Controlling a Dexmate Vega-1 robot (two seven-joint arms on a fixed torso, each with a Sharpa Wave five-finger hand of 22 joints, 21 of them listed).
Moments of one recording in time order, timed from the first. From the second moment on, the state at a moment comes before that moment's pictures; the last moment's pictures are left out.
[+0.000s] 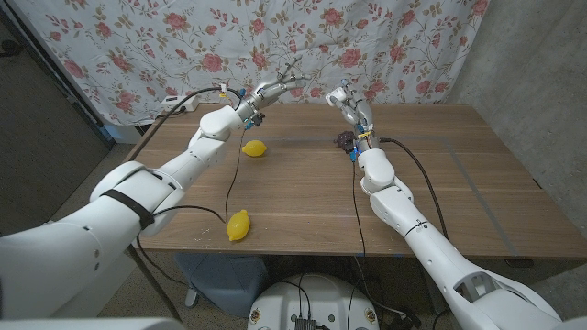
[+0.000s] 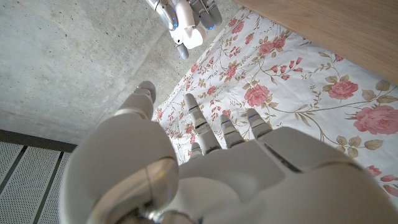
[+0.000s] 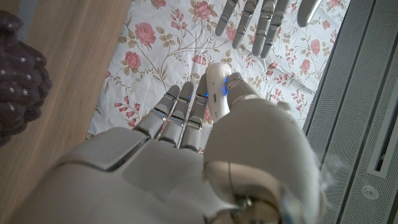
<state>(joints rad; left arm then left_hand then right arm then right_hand) 0.24 0.31 0.63 -0.64 -0.49 -0.74 -0.57 0.84 0.07 0.43 -0.17 0.25 -0.17 -0.15 0.18 0.18 0.54 -0.20 0.28 0.40 0.08 -0.05 0.21 0.19 -0.01 0.18 0.23 0.20 -0.83 -0.21 -0.41 -1.46 0.19 0.29 -0.29 1.20 0.18 0.29 -0.14 0.18 0.26 -0.20 0.20 0.21 0.51 -0.03 0.92 0.33 0.36 -0.04 0.37 0.59 0.35 -0.02 0.25 0.19</state>
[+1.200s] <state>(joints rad) 0.21 0.32 0.66 -0.64 -0.43 -0.76 -0.58 0.84 0.08 0.47 -0.17 0.28 -0.17 -0.14 0.20 0.18 0.64 -0.19 0.32 0.42 0.13 -0.05 0.21 0.19 0.01 0.19 0.23 0.20 -0.80 -0.25 -0.44 -1.43 0.15 0.36 -0.27 1.20 0.17 0.28 -0.13 0.18 0.25 -0.20 0.20 0.21 0.51 -0.03 0.91 0.34 0.35 -0.04 0.36 0.58 0.34 -0.02 0.25 0.19</state>
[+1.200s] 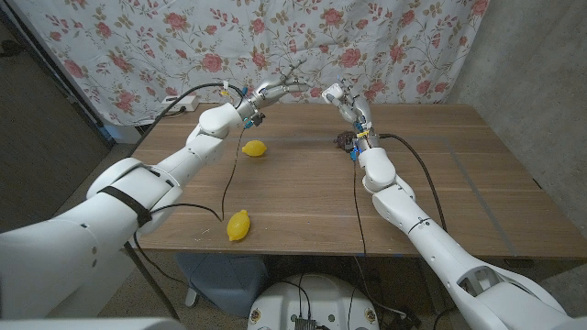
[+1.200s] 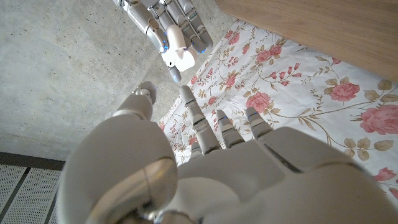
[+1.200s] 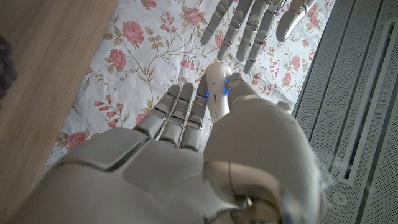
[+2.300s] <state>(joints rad) 0.20 0.31 0.68 -0.63 -0.43 -0.74 -0.61 0.84 0.07 0.49 -0.16 0.30 -0.17 -0.12 0.20 0.18 0.63 -0.19 0.30 0.42 0.13 -0.05 0.20 0.19 0.01 0.19 0.23 0.20 -0.80 -0.26 -0.44 -1.43 0.15 0.38 -0.25 1.19 0.17 0.28 -0.13 0.18 0.25 -0.20 0.20 0.21 0.52 -0.04 0.90 0.35 0.35 -0.04 0.36 0.58 0.34 -0.02 0.25 0.19</state>
